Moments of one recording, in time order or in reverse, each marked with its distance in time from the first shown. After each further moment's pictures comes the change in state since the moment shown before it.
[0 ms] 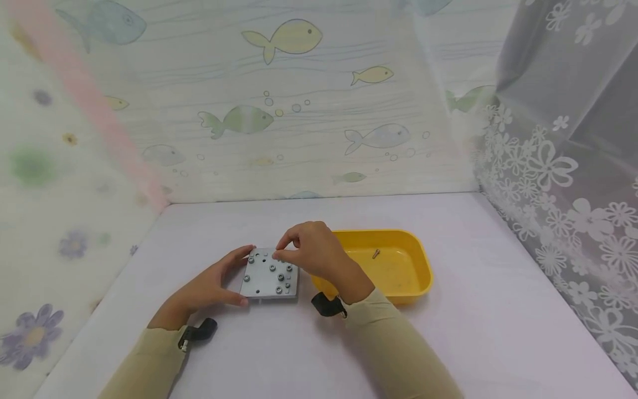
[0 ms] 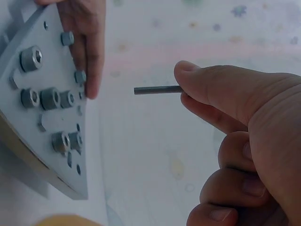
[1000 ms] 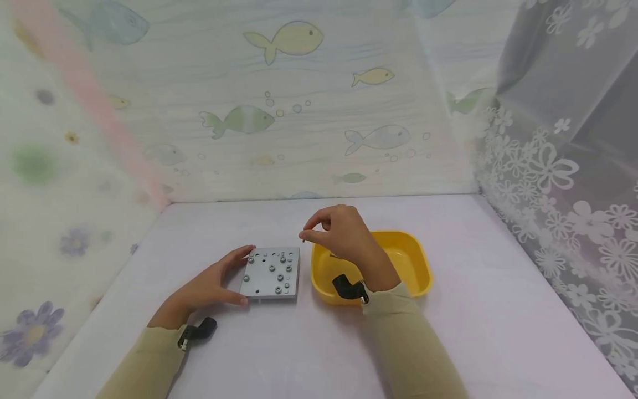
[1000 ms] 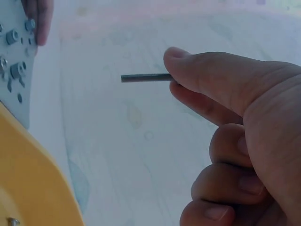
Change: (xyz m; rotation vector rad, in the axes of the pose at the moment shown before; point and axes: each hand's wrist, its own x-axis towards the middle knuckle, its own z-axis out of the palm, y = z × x) left_hand 0.000 -0.001 0.000 0.010 0.009 0.013; right_hand -0.007 0.020 -0.053 0.115 0.064 0.128
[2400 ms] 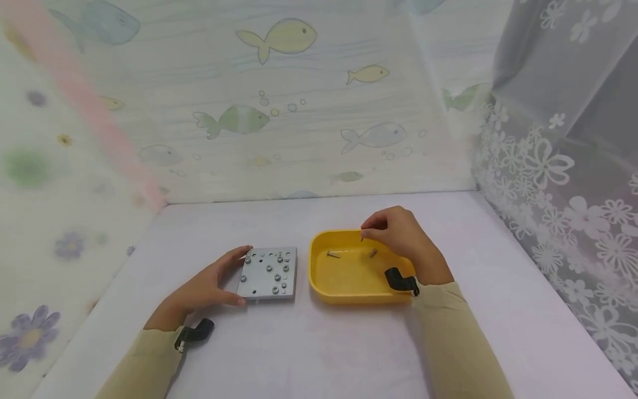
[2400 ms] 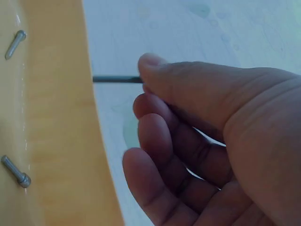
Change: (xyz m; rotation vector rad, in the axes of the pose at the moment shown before) left_hand 0.001 0.001 0.001 -0.005 -0.012 -0.012; right_hand -0.025 0.095 -0.070 -0.132 -0.063 0.220
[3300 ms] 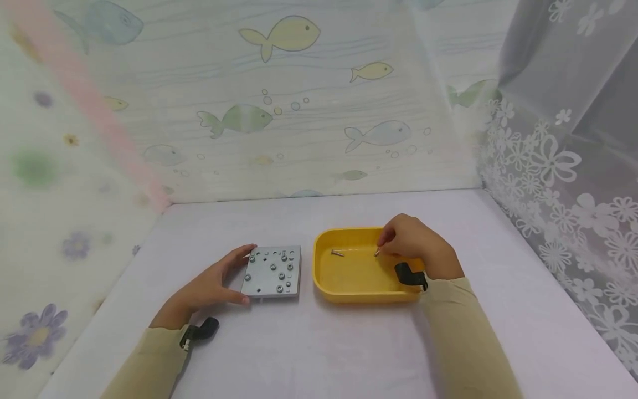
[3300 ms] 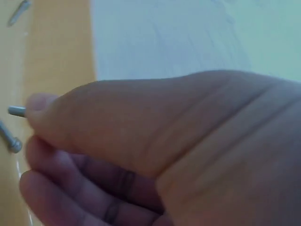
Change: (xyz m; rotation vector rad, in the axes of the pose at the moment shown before) left_hand -0.001 0.002 0.000 0.000 0.004 0.027; right_hand -0.003 0.009 -0.008 -0.058 -0.259 0.114
